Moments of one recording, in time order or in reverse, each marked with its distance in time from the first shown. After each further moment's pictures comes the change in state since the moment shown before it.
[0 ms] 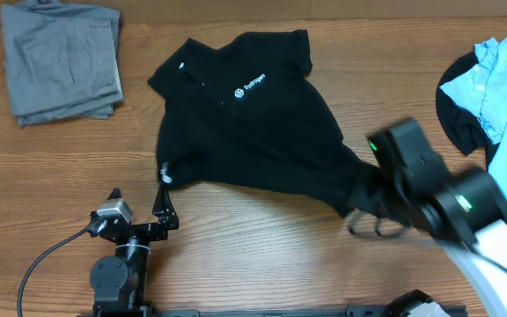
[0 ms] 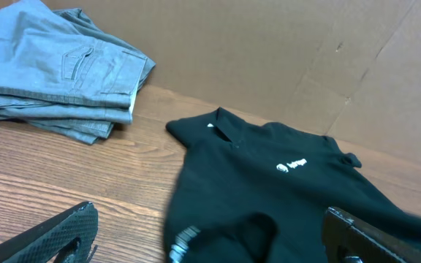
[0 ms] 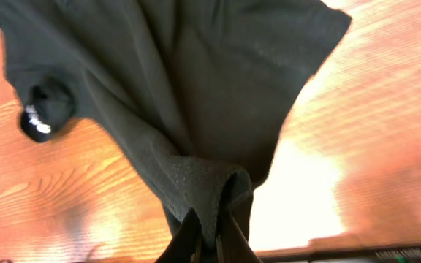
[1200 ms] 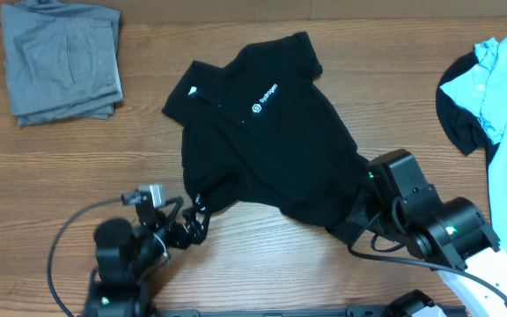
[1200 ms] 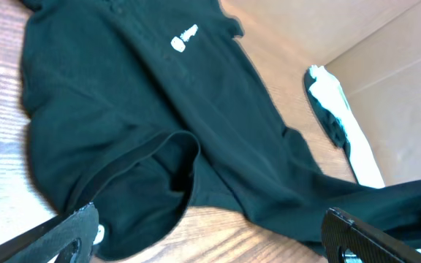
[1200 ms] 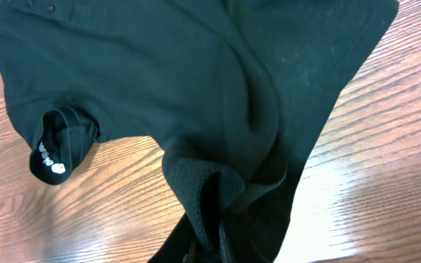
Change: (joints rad) left arm -0.008 0.524 0.204 -0.091 0.589 -0.178; right arm 0.007 -0.118 -0.299 0.200 0.024 0.045
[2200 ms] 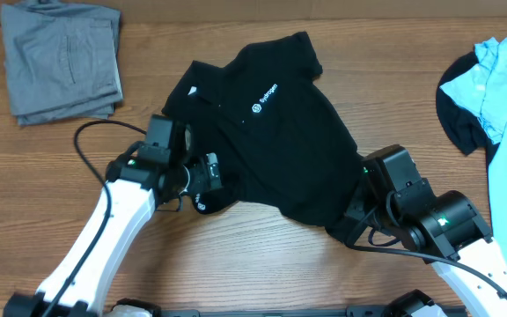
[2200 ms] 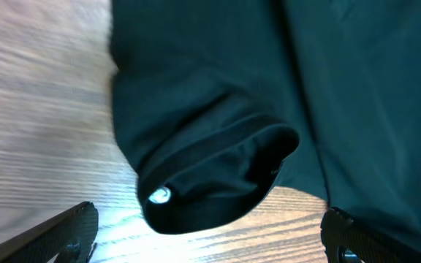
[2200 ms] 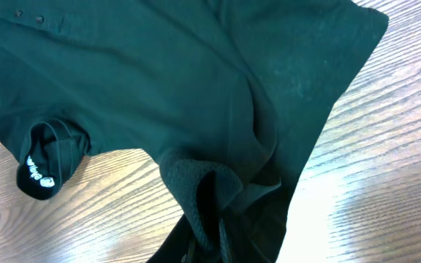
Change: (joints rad) left arm -0.252 0.840 0.742 -0.615 -0.438 -0.025; right arm 0.000 0.030 -0.002 0.022 0.037 0.000
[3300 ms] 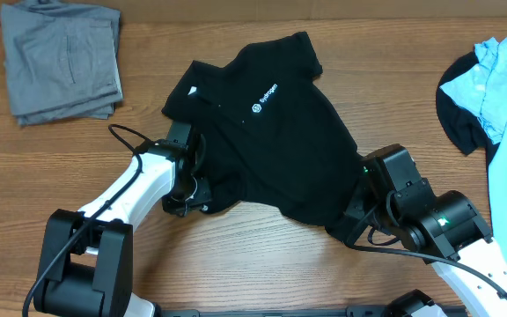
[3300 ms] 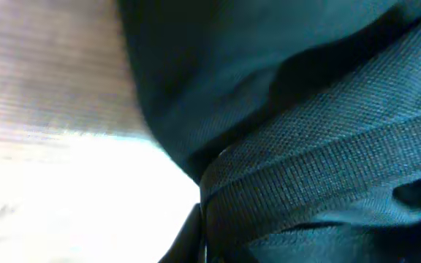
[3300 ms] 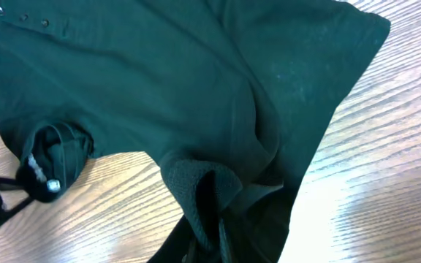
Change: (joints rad) left arm -0.005 0.313 0.007 -0.075 -0.022 0.042; right arm 0.000 0.000 0.000 0.013 0.003 0.000
